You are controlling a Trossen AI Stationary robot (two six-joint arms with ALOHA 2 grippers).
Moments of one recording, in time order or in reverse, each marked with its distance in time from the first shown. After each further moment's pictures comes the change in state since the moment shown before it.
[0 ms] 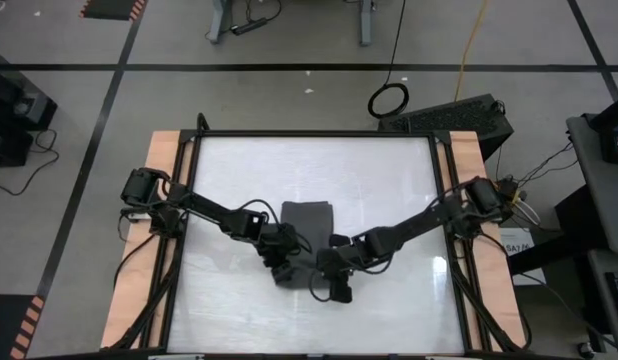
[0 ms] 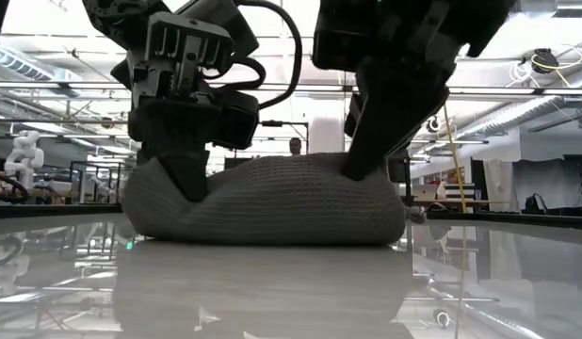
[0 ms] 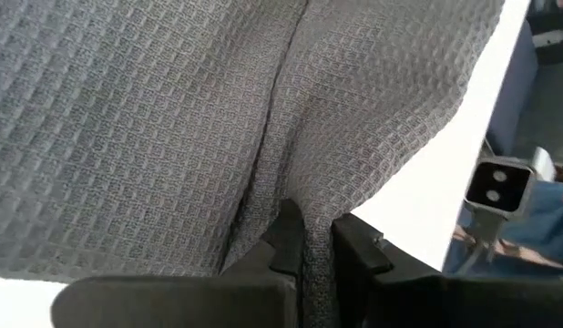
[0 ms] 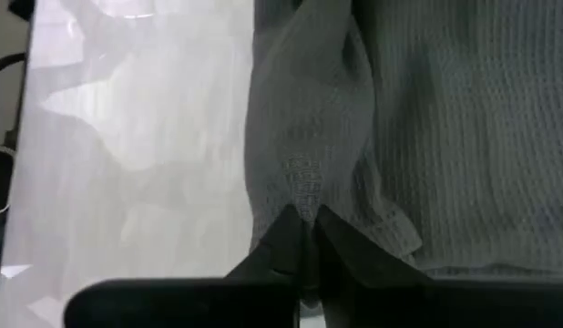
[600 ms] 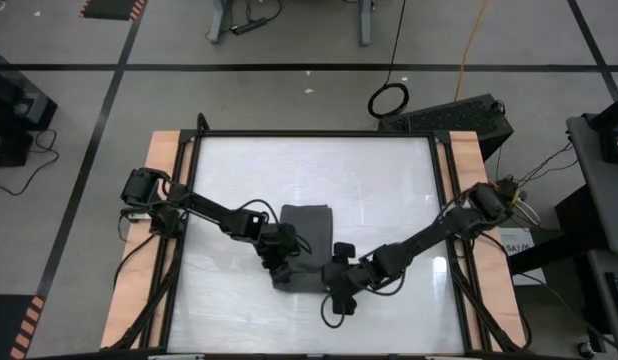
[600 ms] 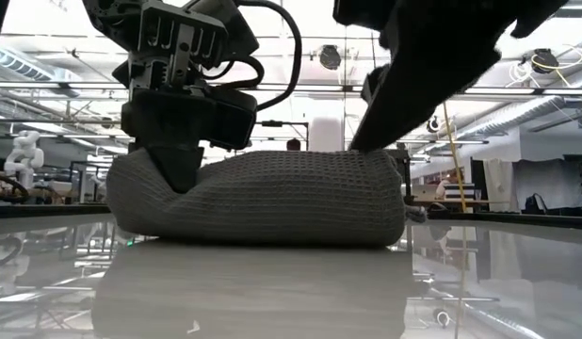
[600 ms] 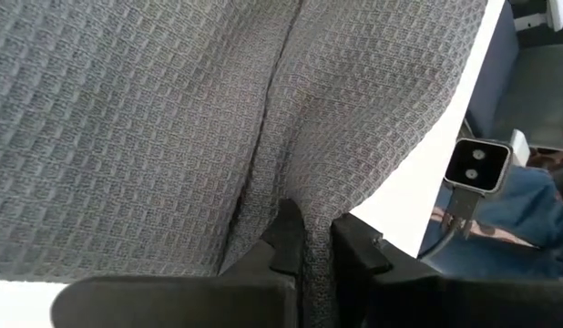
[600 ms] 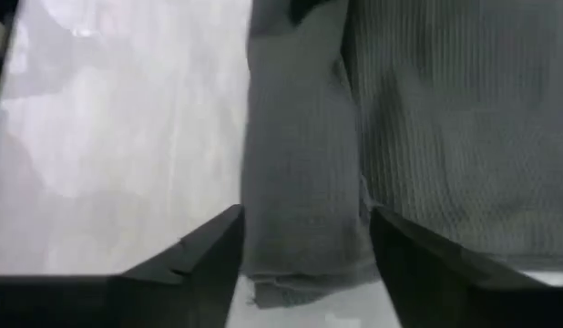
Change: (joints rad) left arm 0.001 0.000 0.000 -0.004 0.076 -0.010; right arm 0.141 0.000 0.019 -0.009 0.279 0.039
